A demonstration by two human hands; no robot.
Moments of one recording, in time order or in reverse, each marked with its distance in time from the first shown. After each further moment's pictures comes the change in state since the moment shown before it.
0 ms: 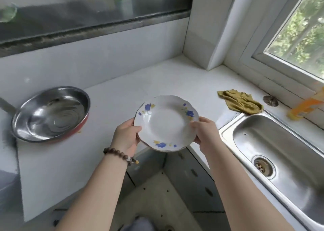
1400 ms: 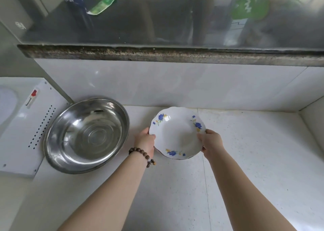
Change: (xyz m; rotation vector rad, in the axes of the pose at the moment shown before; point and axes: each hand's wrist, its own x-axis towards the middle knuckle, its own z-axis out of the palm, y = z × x) left_hand 0.284 0.055 -0.055 -0.080 0.628 -0.121; right_hand 0.300 -0.059 0.274 -0.406 -0.411 0.169
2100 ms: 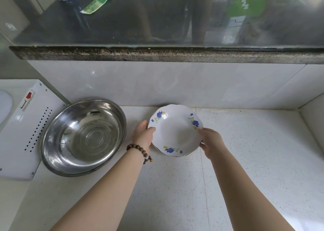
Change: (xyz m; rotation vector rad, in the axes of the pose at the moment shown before) left_hand -0.007 0.020 0.006 0.063 0.025 0.162; right_hand 0.001 -0.008 -0.006 0.037 -0.048 0.011
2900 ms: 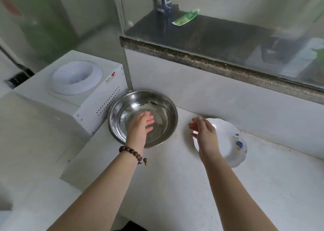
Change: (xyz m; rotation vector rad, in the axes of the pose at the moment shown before) left_hand -0.063 0.014 -0.152 -0.371 0.276 0.245; right_hand -0.090 0.005 0.136 -0.145 -0.334 -0.457
